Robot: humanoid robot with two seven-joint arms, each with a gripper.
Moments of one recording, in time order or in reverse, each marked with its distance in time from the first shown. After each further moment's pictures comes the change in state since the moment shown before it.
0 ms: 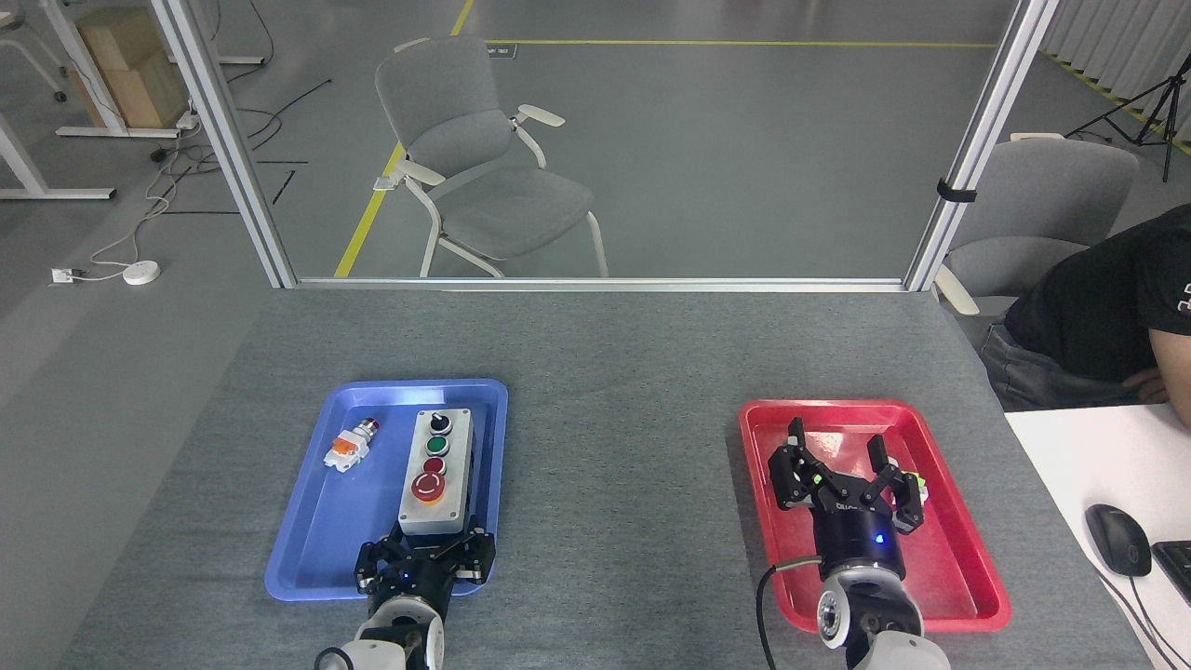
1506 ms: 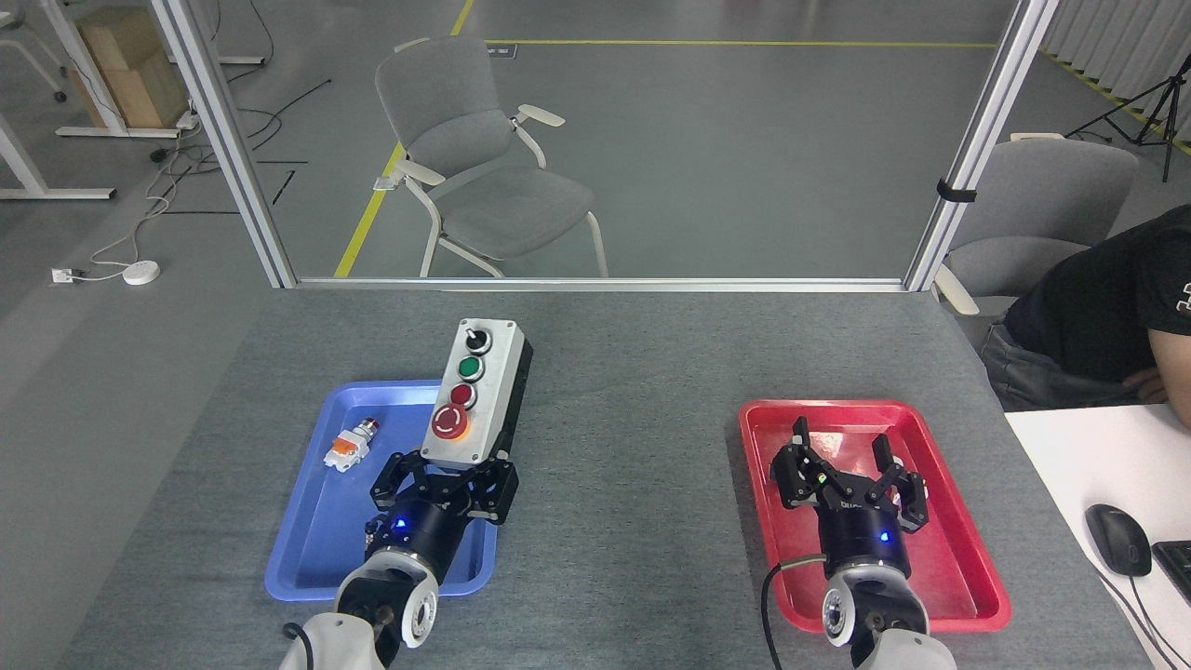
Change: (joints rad) left arm 0.045 0.073 -0.064 -0.381 0.109 -0.215 0.022; right arm -0.004 -0.010 -0.003 0.000 0.000 0.002 0.000
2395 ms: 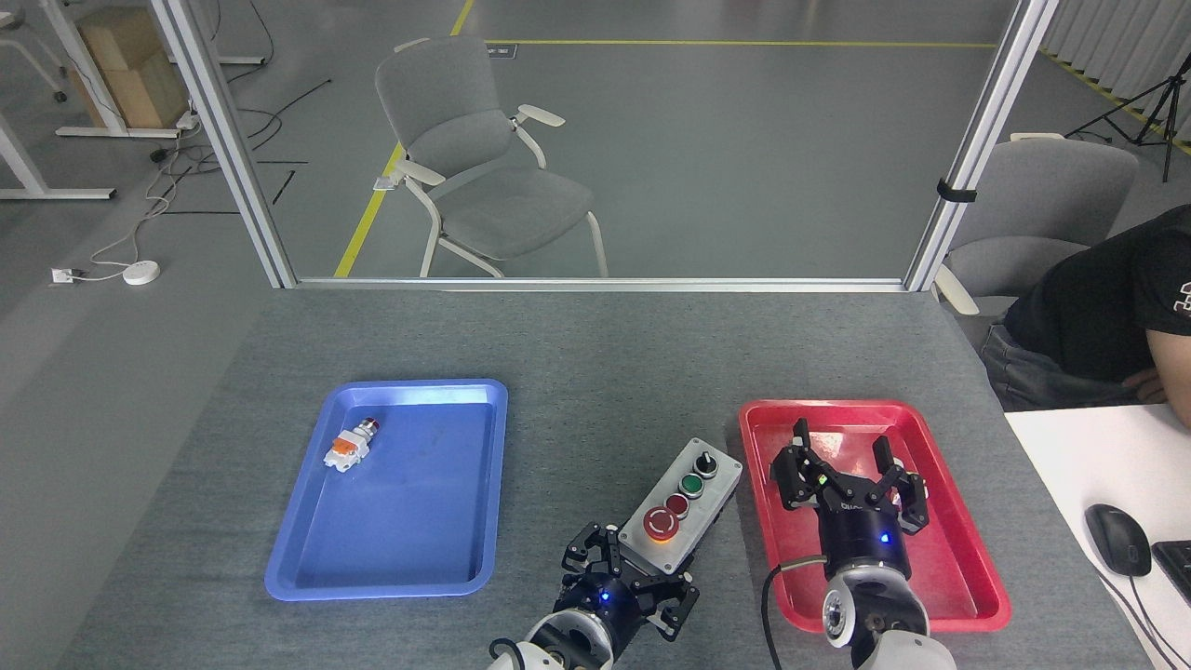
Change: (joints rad) left arm -0.142 -0.207 -0.413 0.430 -0.192 0.054 -0.007; right arm 0.003 0.000 0.000 0.000 0.000 0.003 0.000
